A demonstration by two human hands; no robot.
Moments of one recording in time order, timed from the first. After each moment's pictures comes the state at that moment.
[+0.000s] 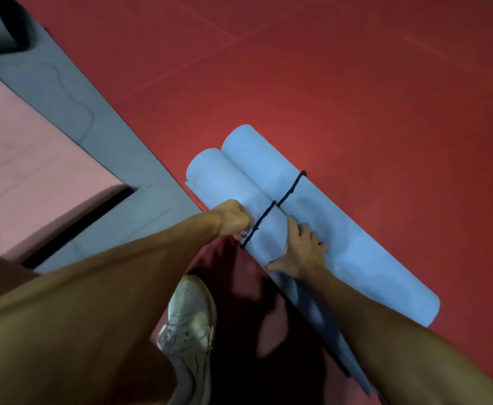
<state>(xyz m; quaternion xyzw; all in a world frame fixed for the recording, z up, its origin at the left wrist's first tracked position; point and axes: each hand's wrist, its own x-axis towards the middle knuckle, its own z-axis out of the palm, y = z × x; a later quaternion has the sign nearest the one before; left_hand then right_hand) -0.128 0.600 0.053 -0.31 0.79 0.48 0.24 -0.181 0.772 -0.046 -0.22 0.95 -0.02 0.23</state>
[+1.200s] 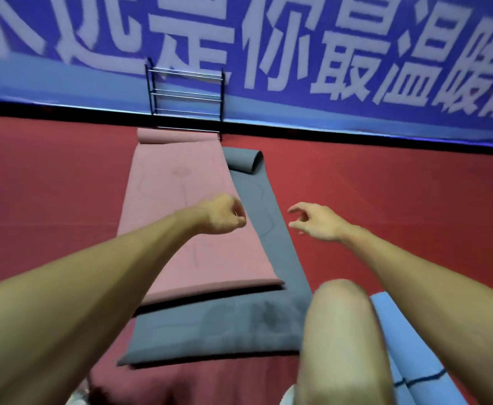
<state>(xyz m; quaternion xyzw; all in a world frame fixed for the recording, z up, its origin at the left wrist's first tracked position) 0.199 0.390 0.300 -0.41 0.88 0.23 -0.08 -0.032 0.456 0.286 -0.62 0.75 -0.13 0.17</state>
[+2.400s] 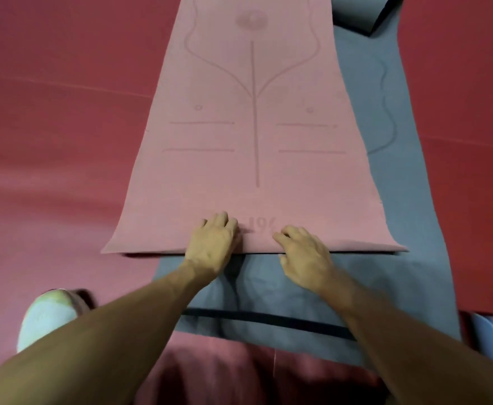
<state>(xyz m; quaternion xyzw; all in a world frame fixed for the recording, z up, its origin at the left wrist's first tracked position) 0.258 0.285 -0.105 -0.57 0.82 0.09 0.05 0.062 0.320 -0.102 -0.76 0.62 0.05 0.18</state>
